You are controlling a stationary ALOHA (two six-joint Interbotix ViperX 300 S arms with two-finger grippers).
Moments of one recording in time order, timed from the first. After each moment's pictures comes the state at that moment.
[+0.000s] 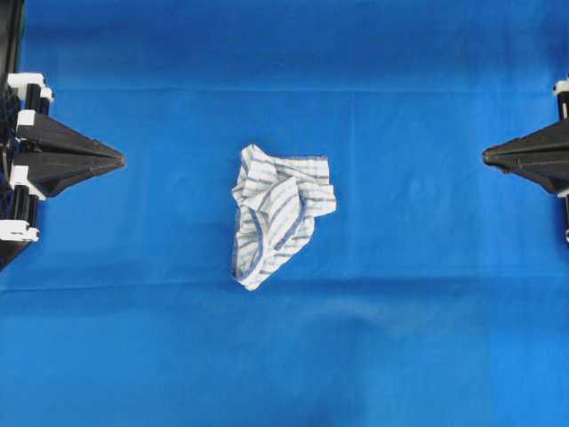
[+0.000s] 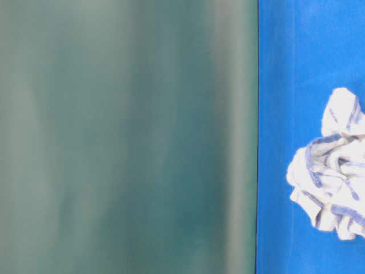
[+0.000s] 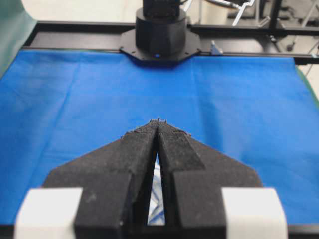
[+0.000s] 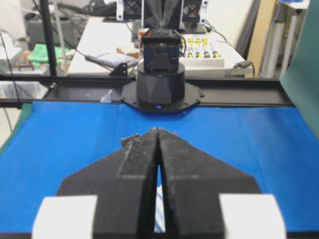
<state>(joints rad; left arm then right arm) 0.00 -0.97 1.18 0.00 -0.29 0.00 0.00 -0.97 1.17 0.00 -0.29 0.00</state>
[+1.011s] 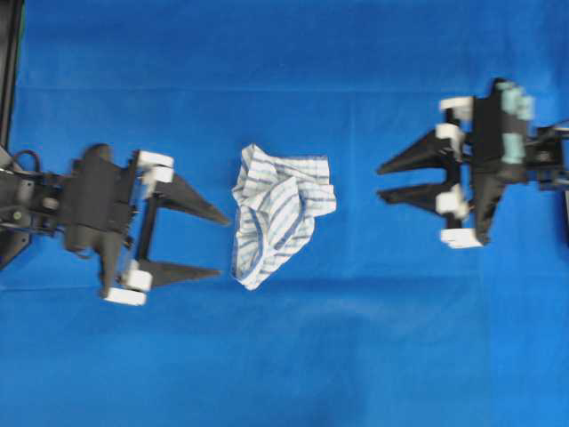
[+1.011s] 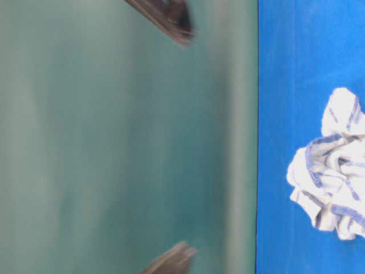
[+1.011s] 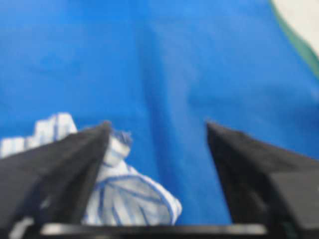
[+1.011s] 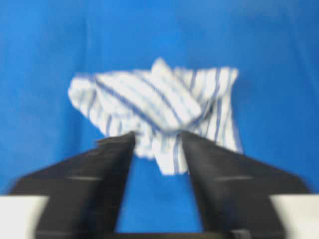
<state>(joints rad) -0.18 -0.33 0.99 -0.02 -0.43 -0.01 -0.03 -0.37 0.96 0.00 -0.15 0.08</state>
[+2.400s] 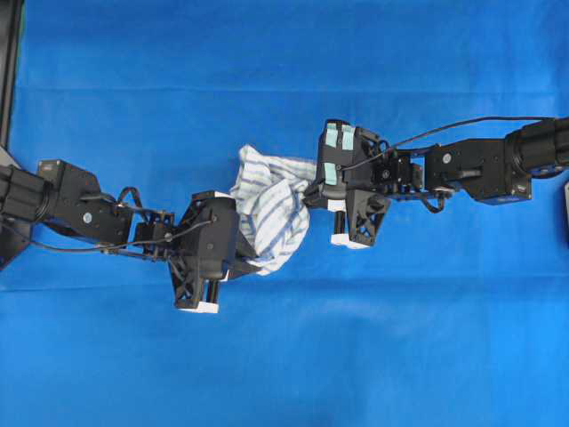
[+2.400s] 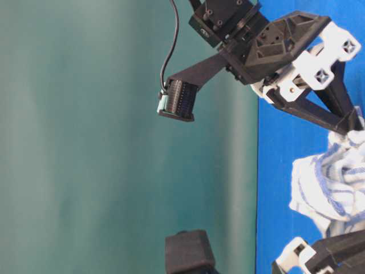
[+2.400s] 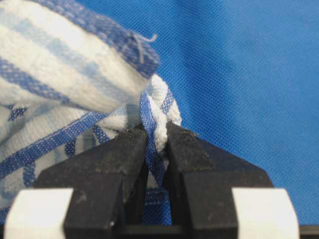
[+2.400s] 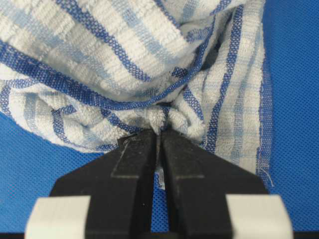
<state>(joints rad) -0.15 0.19 0.85 -0.03 -0.35 -0.02 -0.08 0.24 0.67 -0.01 -0.13 0.07</state>
